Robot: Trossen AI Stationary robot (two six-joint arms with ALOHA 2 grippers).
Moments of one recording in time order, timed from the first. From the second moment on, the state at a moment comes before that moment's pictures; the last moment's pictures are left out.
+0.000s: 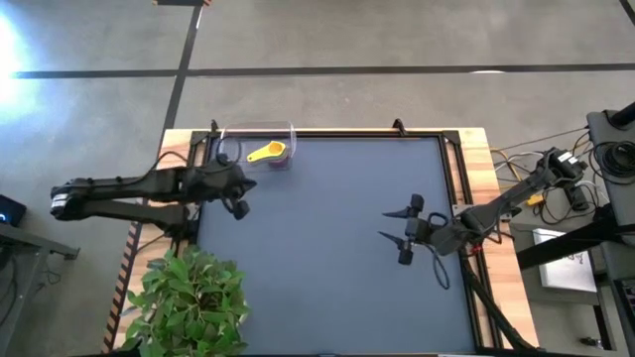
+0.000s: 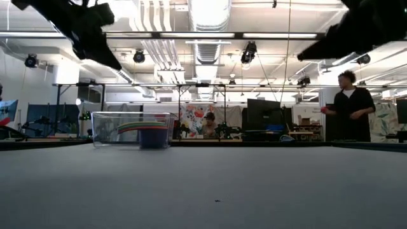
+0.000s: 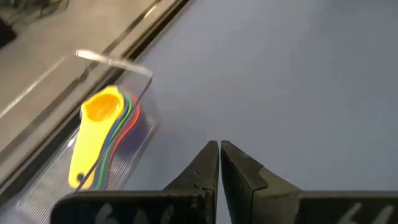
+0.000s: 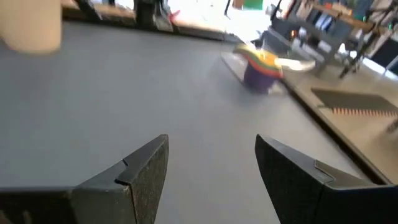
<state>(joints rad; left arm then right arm) 0.11 0.78 0.69 -0.59 -0.33 -0.17 0.52 0.95 0.42 0.10 0.78 0.09</state>
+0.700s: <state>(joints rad) -0.04 0.49 0.67 -0.45 -0.33 -0.15 0.46 0.63 0.54 0.13 0.63 -0.22</state>
